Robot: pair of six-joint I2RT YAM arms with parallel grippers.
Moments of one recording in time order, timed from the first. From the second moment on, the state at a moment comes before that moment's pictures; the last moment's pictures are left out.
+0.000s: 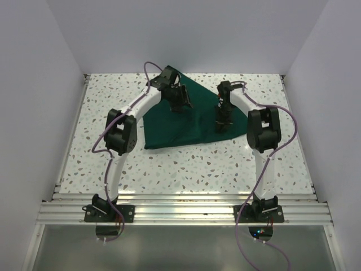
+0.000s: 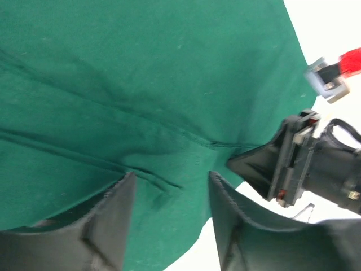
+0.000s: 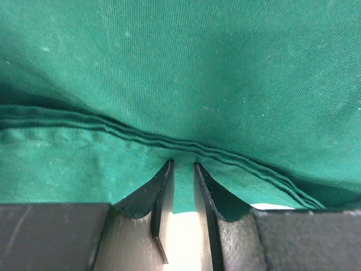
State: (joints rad) left arm -0.45 2.34 2.10 -0.68 0.35 -0.71; right arm 0.24 2.26 1.83 -1.06 -0.10 0.32
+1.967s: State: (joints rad) left arm -0.18 1.74 1.46 -0.68 0.02 -0.40; right arm -0.02 2.10 1.82 -0.78 -0.12 0.43
